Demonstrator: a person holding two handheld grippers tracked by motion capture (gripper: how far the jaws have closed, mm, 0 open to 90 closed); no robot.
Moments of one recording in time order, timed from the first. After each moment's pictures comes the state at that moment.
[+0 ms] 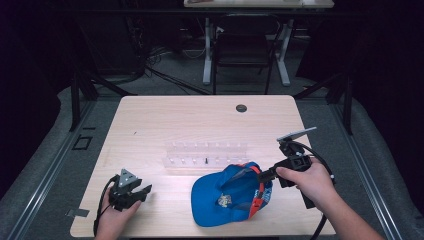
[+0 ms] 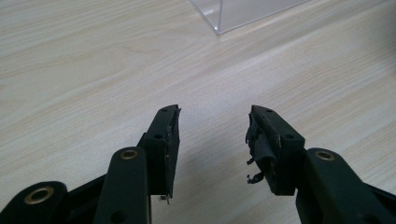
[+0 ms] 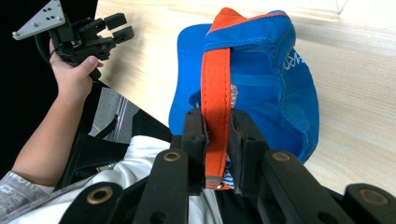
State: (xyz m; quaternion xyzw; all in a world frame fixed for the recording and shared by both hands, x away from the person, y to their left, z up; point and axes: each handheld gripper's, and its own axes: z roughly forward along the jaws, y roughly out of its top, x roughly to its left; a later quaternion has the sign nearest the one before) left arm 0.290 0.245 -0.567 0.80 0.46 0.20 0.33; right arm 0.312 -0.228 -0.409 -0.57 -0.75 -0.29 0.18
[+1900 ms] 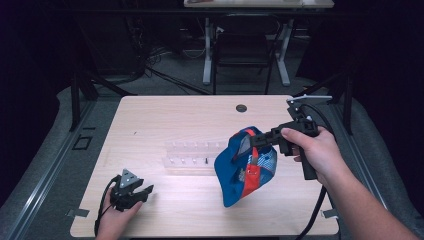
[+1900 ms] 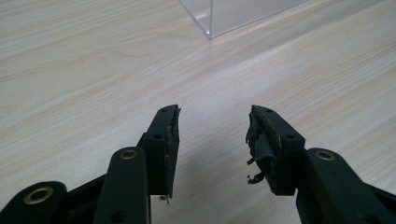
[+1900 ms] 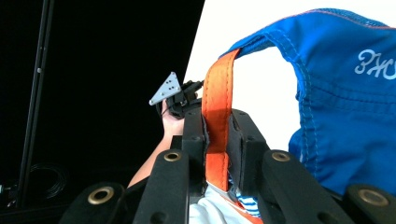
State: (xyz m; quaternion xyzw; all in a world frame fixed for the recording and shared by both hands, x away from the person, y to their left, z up) left arm 0.289 0.241 -0.567 0.80 0.45 0.20 0.34; right arm 0.333 -0.222 -0.323 -0.57 -0.67 -0.41 0.24
